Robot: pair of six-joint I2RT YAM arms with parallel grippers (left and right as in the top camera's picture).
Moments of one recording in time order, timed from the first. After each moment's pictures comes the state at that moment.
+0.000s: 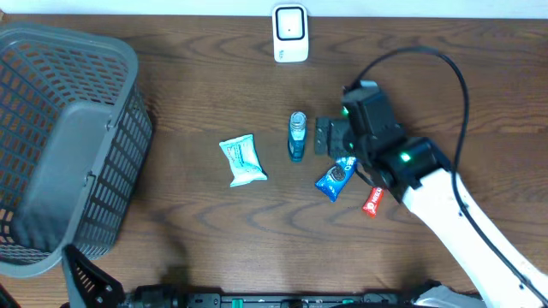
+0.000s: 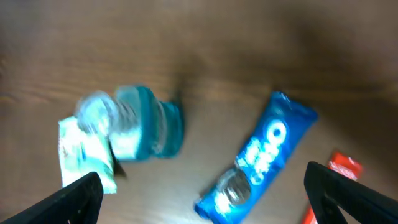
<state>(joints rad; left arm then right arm) 0.07 0.01 0.94 -0.38 -0.17 -0.07 0.52 1.40 1.21 -0.71 0.14 0.47</state>
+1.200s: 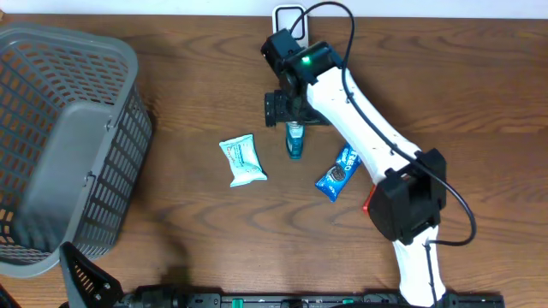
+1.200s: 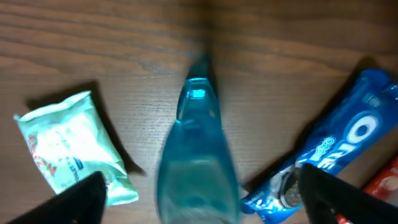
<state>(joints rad) 0.07 0.00 0.94 -0.40 -0.19 -0.07 0.58 2.21 2.10 -1.34 0.05 0.57</state>
